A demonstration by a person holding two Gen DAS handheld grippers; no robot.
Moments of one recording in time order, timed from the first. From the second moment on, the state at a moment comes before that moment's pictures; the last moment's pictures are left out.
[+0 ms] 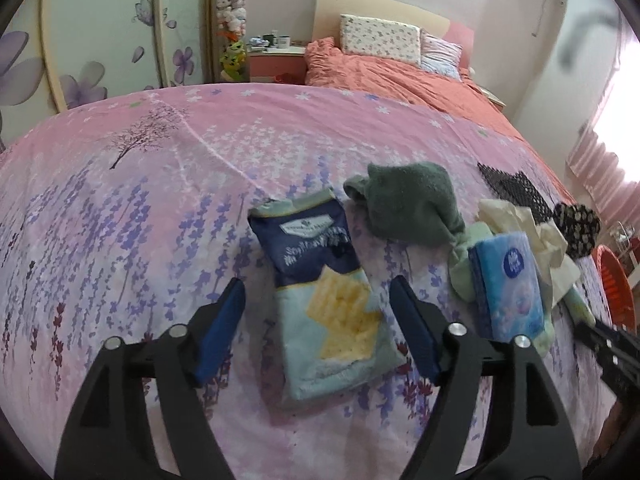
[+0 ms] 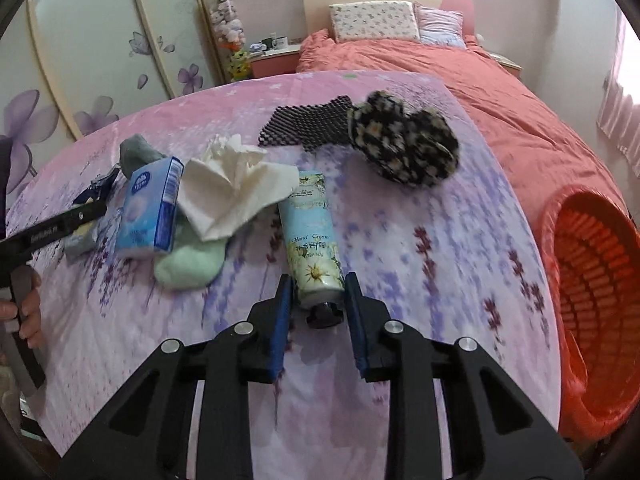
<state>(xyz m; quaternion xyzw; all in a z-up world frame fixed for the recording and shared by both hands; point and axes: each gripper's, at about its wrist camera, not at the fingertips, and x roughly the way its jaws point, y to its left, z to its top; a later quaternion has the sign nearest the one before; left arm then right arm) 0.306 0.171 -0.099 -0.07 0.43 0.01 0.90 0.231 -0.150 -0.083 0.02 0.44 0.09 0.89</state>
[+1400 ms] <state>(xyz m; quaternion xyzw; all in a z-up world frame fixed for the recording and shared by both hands) 0.272 0.137 -0.105 -0.01 0.44 0.01 0.90 0.233 -0.165 -0.088 0.06 0.43 0.05 0.90</state>
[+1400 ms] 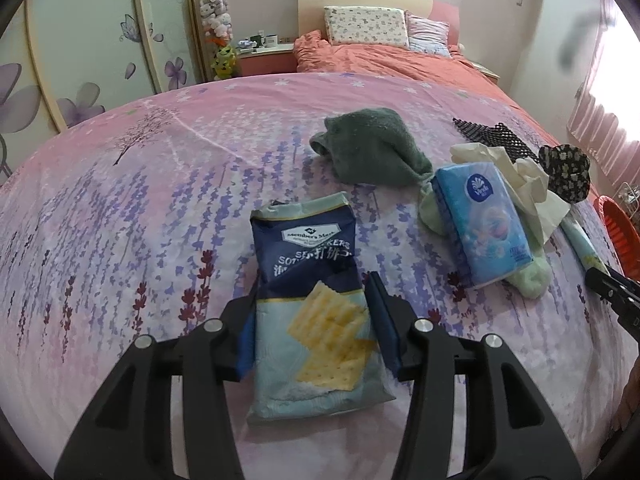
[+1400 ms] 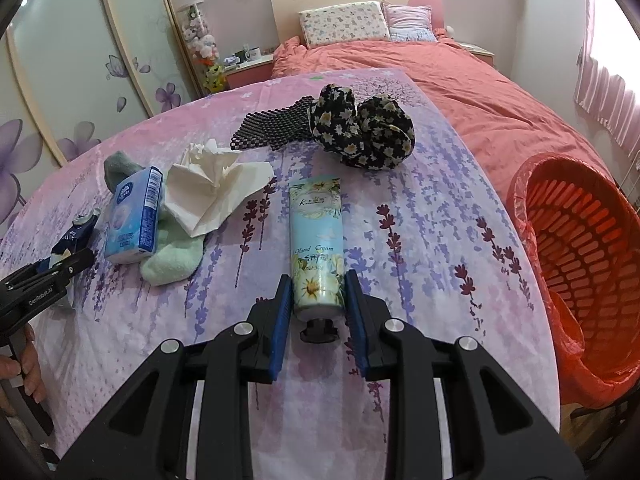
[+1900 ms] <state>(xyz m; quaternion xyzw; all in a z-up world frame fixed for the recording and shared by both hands) 0.269 0.142 -0.104 -0.02 0.44 0.00 0.90 0.231 -0.165 -0.088 0.06 0.43 0.05 0.90</state>
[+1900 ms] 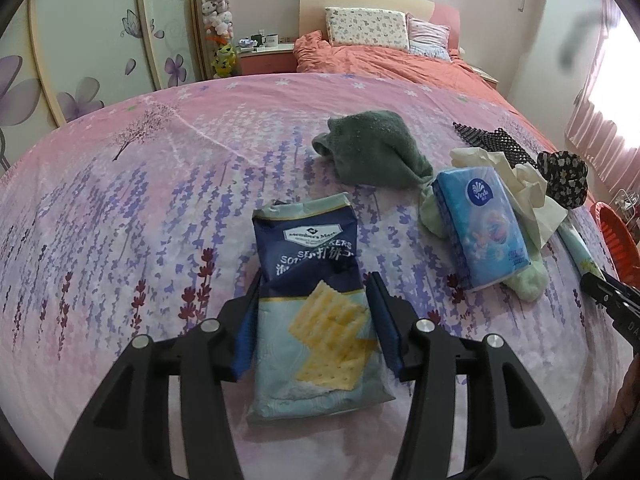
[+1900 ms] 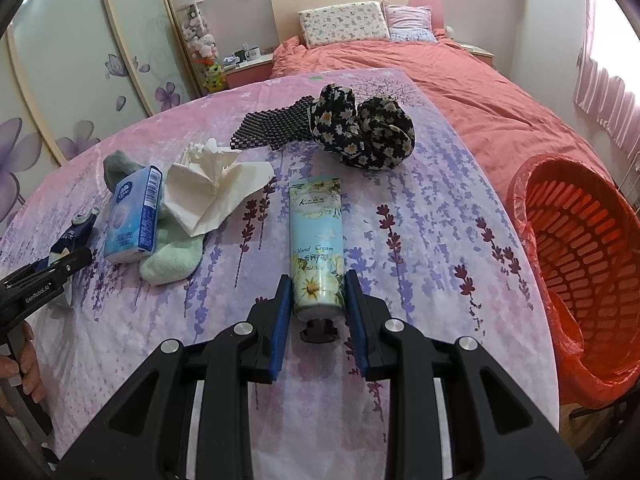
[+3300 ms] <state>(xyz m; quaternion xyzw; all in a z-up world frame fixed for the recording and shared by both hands) 0.236 0.111 -0.044 -0.01 0.38 -0.04 0.92 0.190 -0.197 -0.045 0.10 0.37 0.07 0.92</state>
